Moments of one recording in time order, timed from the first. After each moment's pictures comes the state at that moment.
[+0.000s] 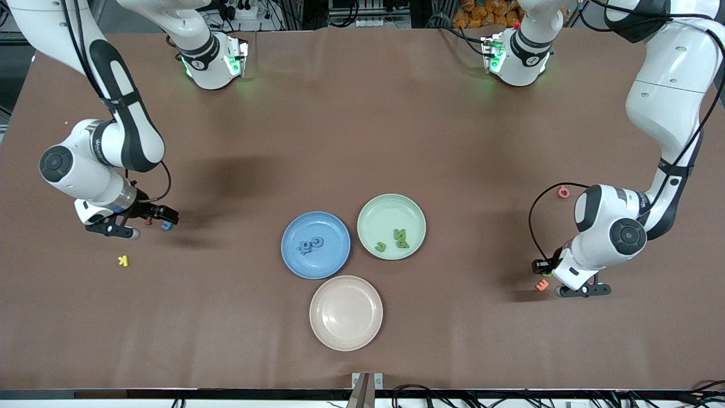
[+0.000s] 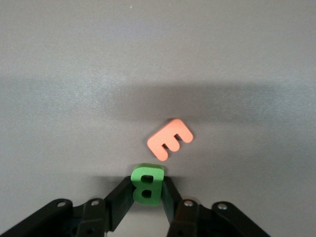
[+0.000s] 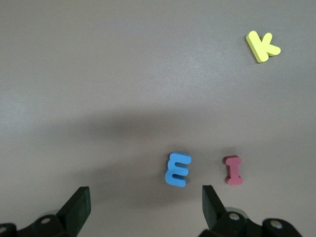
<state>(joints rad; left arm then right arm) 0.29 0.80 -0.38 -1.62 0.39 2.39 -0.30 0.05 0.32 -0.15 -2.19 0.13 2.53 0.00</state>
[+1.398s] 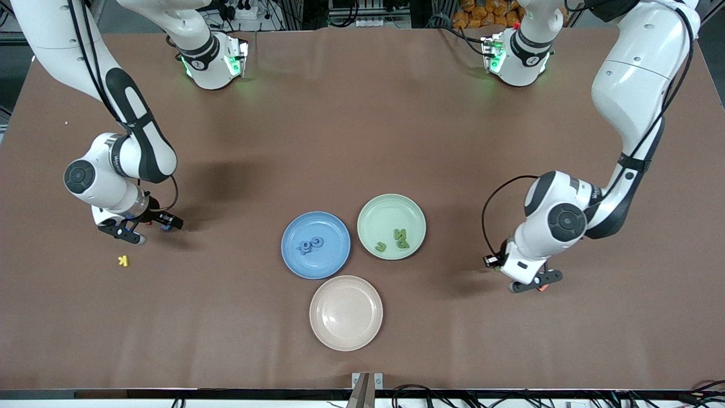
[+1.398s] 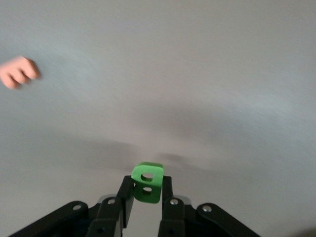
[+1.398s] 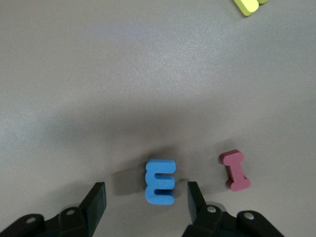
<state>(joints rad) 0.15 0.74 -0.49 -1.62 0.39 2.32 -0.75 0.04 0.45 -0.15 -2.20 0.13 2.62 0.15</state>
